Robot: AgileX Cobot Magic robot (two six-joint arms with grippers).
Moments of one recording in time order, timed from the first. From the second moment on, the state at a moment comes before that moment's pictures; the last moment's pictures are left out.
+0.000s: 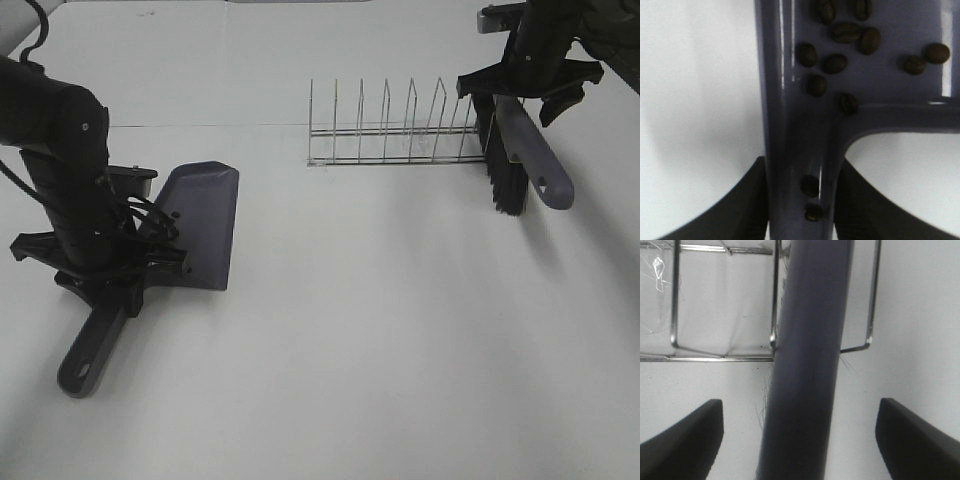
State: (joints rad) left arm -0.36 2.10 -1.21 0.00 0.81 -0.29; right arm 0.06 2.54 -2.37 -0.13 1.18 0.10
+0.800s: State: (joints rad) left arm -0.44 2.09 -1.23 -0.10 0.74 -0.29; right arm 0.11 2.25 -2.09 -0.11 1.22 0.06
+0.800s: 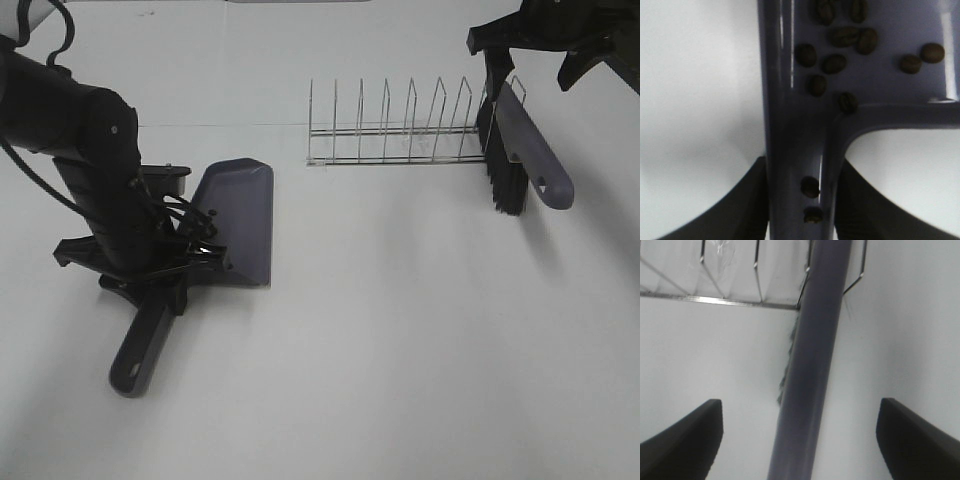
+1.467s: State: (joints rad) left arm -0.44 2.11 -1.25 -0.12 0.76 -0.29; right arm 0.36 1.77 -1.43 -0.10 1.10 0.13
